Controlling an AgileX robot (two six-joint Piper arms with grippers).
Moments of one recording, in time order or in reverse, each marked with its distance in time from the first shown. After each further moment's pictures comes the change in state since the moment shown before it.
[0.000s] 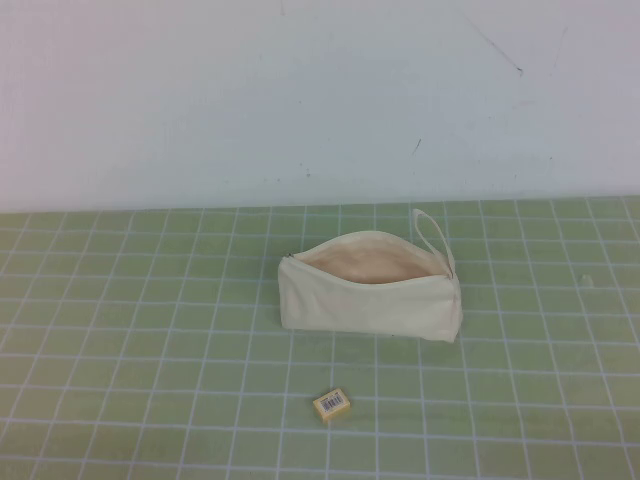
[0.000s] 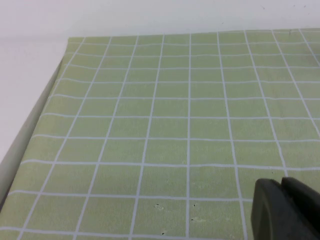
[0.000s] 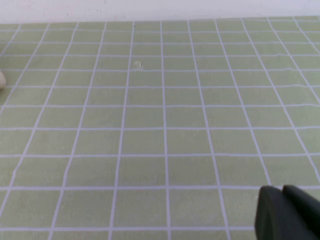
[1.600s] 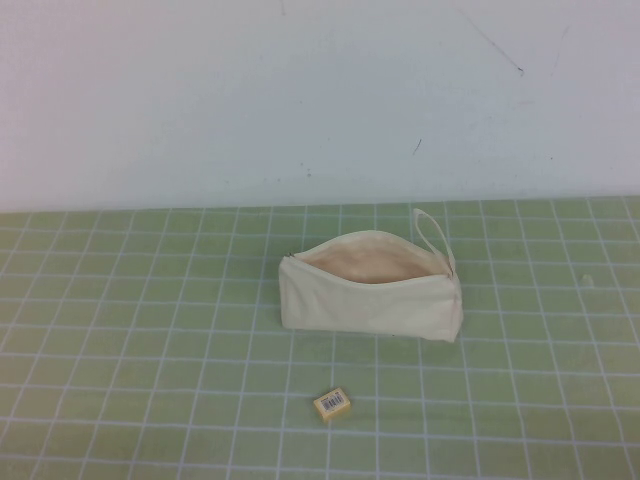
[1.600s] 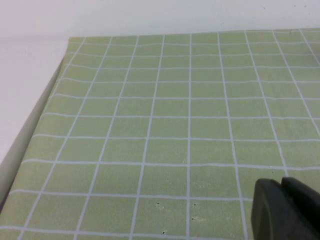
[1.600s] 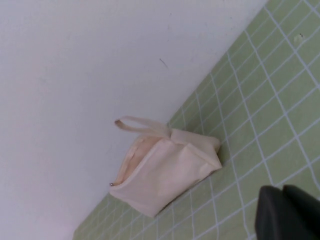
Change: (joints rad) right arm 0.000 0.000 0.004 0.942 -0.071 0.088; left arm 0.000 0.000 0.000 0.000 0.000 0.000
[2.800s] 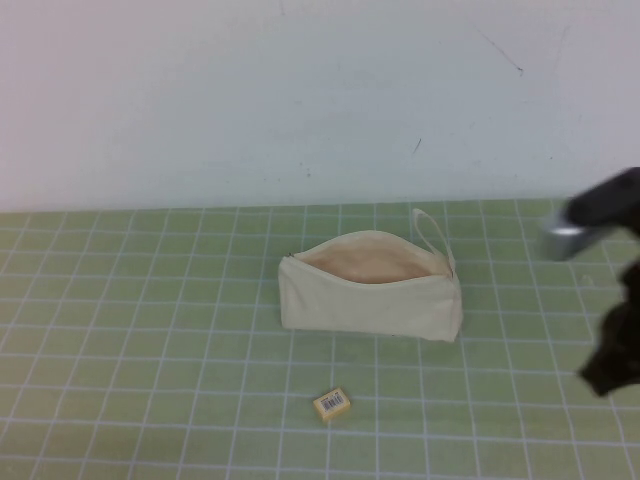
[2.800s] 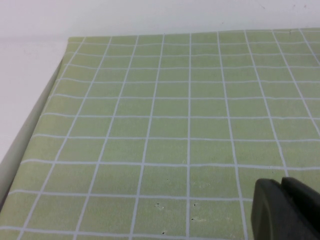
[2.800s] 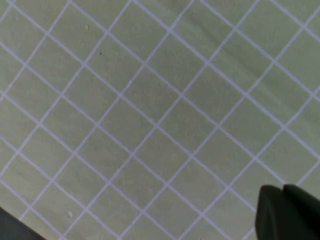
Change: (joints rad) right arm 0.450 1.353 -1.186 -0.653 0.845 -0.449; left arm 0.000 0.000 0.000 0.000 0.000 0.000
